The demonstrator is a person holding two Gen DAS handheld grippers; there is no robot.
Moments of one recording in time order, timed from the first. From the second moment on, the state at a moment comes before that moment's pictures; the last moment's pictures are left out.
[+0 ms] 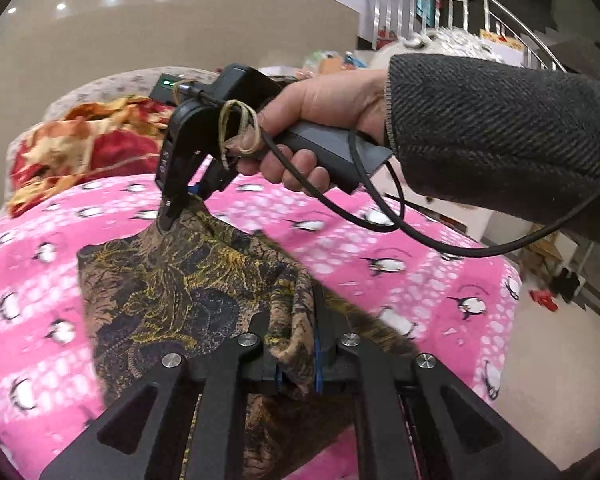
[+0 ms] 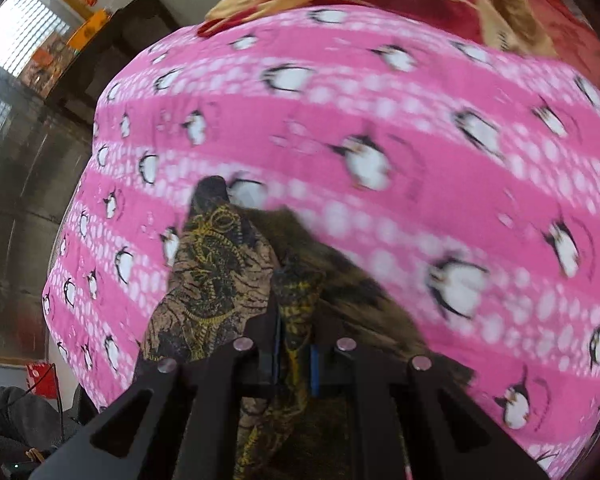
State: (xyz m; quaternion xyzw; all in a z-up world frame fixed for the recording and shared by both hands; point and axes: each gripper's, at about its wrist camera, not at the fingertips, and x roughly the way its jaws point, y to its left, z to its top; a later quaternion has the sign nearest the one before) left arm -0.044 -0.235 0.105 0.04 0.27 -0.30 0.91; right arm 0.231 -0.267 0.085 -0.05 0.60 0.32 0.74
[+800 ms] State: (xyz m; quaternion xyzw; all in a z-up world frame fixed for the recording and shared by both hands) left arm -0.049 -0.260 0.074 0.04 0.37 -0.34 0.86; right arm 0.220 -0.382 0.035 0.07 0.55 0.29 0.78
